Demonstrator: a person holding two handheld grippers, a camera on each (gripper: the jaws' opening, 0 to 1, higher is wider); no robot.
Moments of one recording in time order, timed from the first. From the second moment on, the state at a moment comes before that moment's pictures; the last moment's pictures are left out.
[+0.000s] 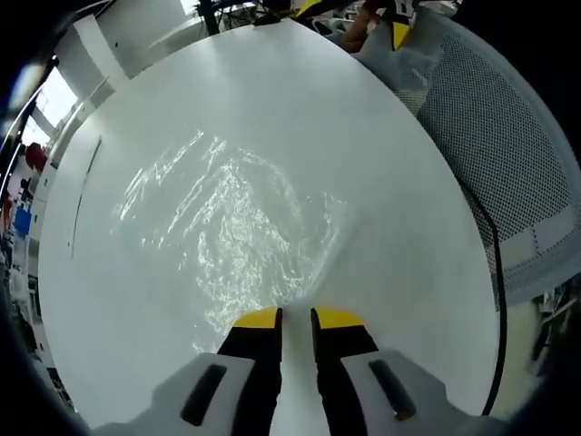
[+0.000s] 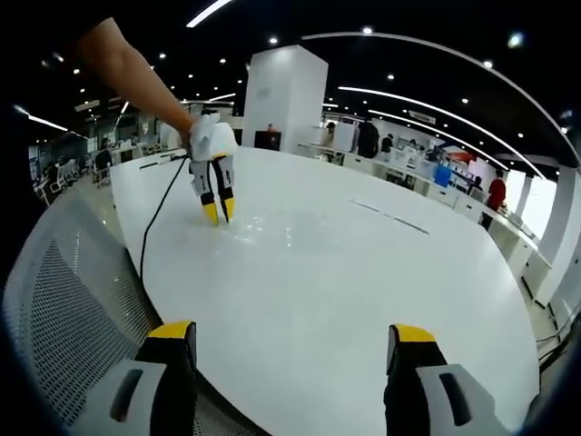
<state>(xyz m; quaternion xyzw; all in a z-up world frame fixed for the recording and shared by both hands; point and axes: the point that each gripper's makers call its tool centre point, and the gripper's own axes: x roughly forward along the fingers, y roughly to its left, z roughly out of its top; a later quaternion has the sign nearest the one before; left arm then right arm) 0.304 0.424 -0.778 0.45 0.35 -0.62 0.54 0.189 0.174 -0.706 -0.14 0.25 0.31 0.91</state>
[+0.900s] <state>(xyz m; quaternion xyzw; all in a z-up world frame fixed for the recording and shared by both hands) 0.295 0.416 -0.776 0.43 0.34 -0.60 0.58 0.189 0.174 -0.707 -0.15 0.25 0.31 0.91</state>
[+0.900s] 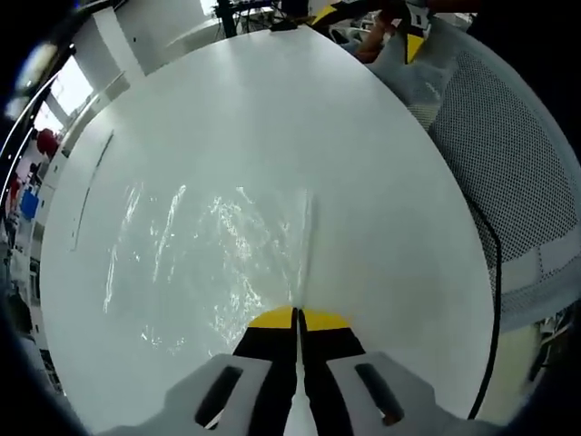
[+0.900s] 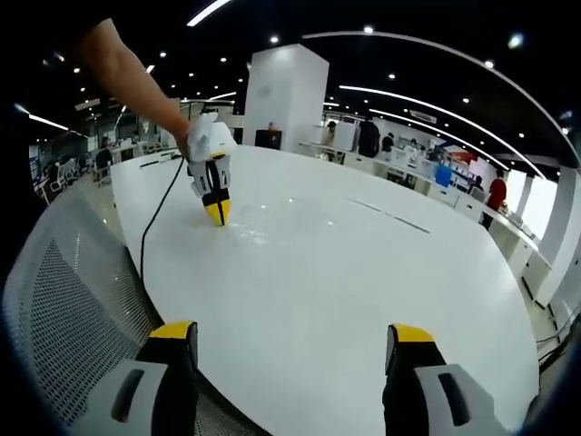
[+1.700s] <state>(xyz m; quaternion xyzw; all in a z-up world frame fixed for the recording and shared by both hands) 0.292 0.403 -0.761 0.43 0.35 -0.59 0.59 0.187 0.183 -0.702 -0.18 0.26 0.34 0.89</state>
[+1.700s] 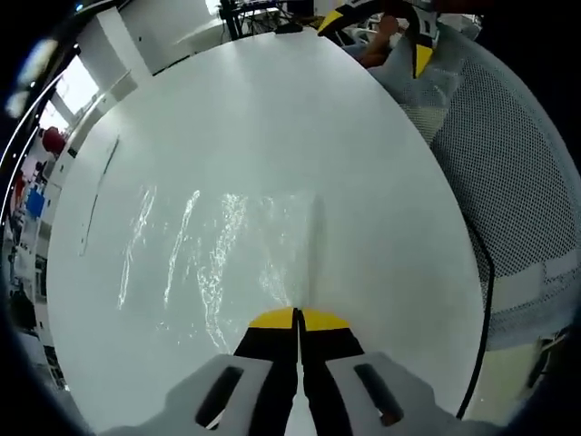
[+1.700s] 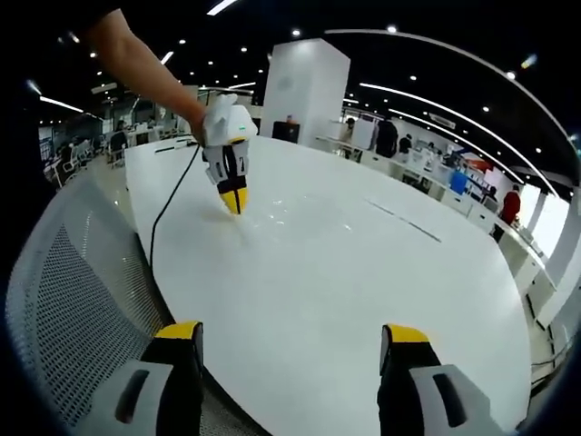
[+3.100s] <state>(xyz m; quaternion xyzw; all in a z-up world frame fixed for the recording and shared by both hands) 0.253 0.374 -0.727 0.41 0.35 -0.58 0.62 0.205 0.244 -0.677 -0.20 0.21 0.41 0.86</state>
